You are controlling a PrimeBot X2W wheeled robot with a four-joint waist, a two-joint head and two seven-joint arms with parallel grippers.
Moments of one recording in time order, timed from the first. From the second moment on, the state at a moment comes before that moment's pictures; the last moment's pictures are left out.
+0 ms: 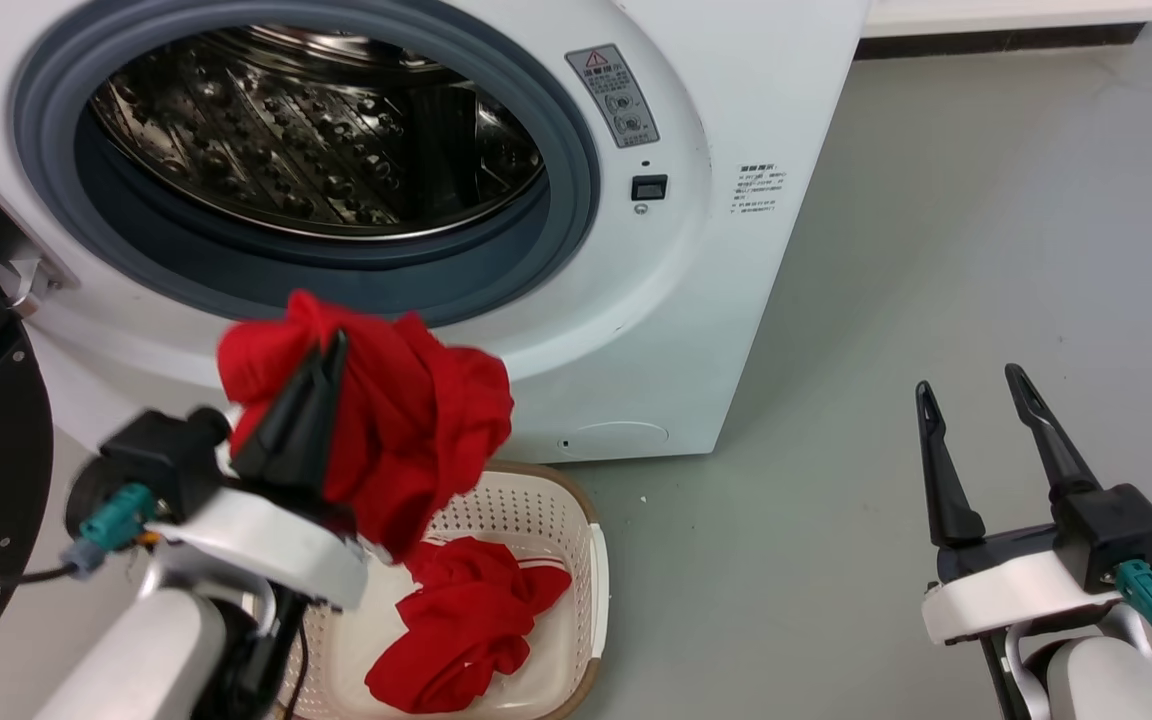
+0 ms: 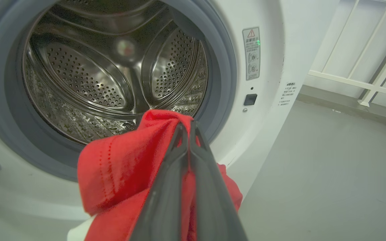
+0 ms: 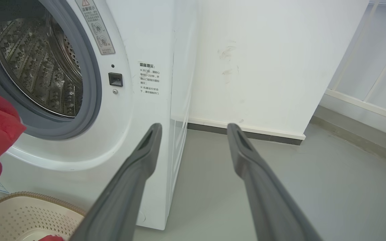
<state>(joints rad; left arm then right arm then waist) -0.30 0.56 -0.47 -0.07 -0.66 0.14 -0.17 -0.12 -0.05 -0.02 0.09 -0.08 0.13 -0.26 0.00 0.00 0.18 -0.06</state>
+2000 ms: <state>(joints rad) -0.71 0.28 -0.53 1.23 -0.73 -0.09 -0.26 -0.27 -0.05 -0.02 0.02 -0.07 0.13 -0.26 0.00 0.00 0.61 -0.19</state>
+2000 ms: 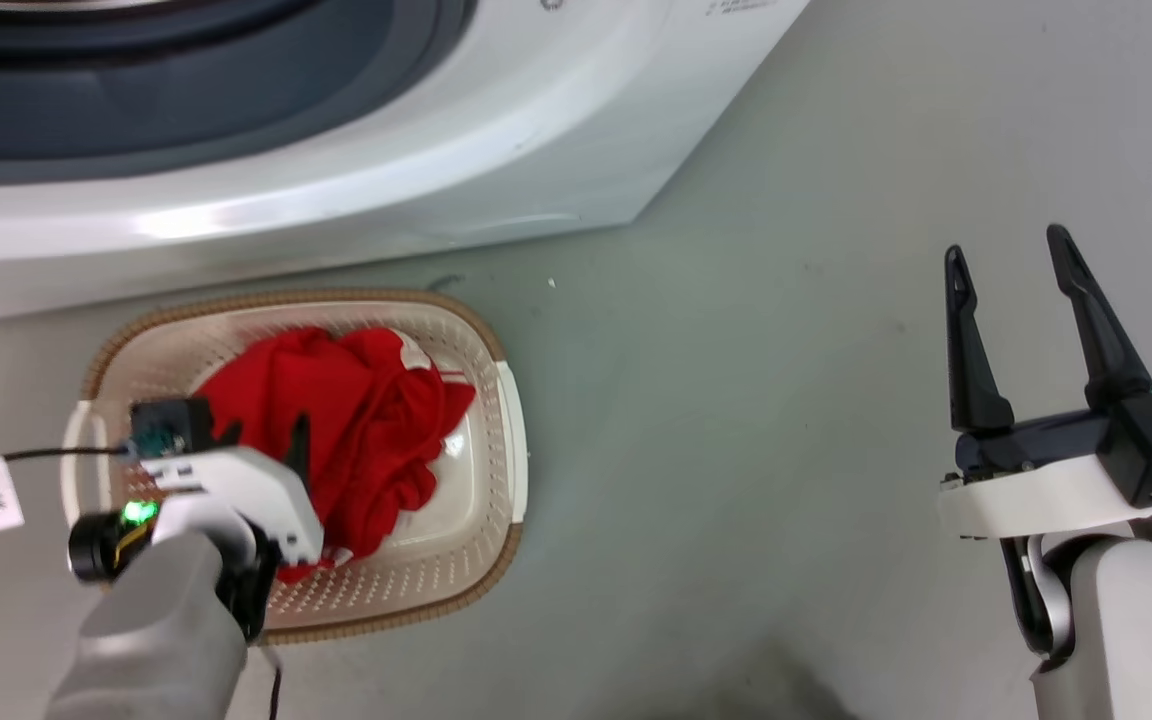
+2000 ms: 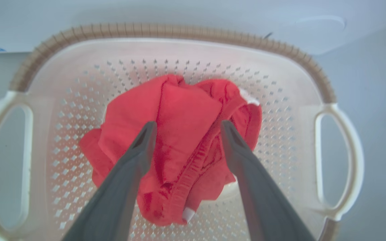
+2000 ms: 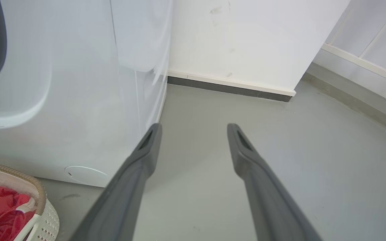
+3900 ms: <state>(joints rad) 0.09 0.06 0.02 -0.04 -0.03 0.04 -0.26 0.02 -0.05 -0.03 0.04 -0.04 0.13 -0.26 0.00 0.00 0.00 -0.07</state>
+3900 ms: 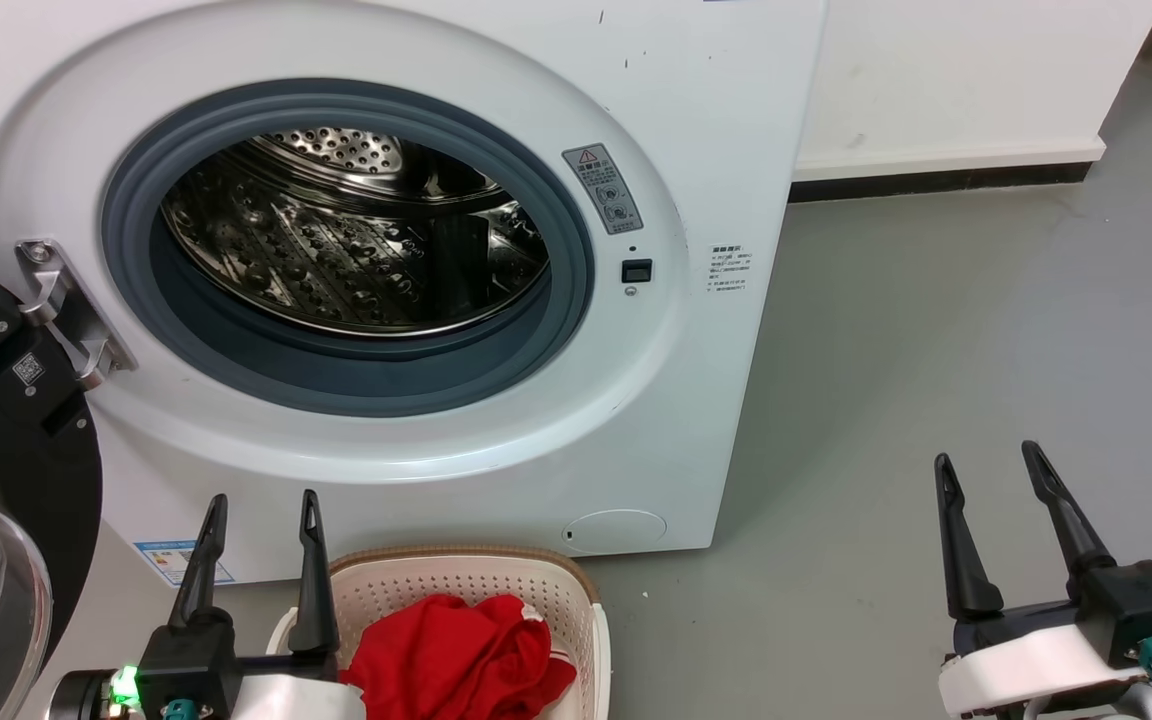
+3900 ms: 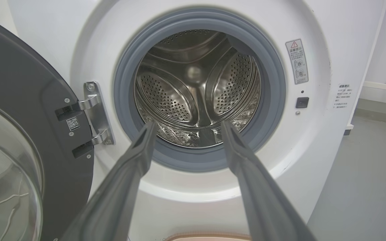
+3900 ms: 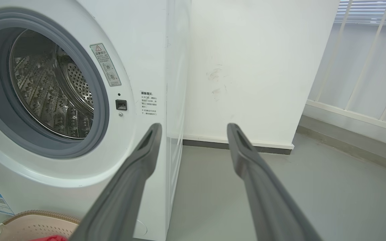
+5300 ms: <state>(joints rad) 0.09 0.05 0.03 0.06 -0.33 0.01 -0.19 0.03 -0.06 -0.03 0.11 0.29 0.13 -0.20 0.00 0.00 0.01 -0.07</state>
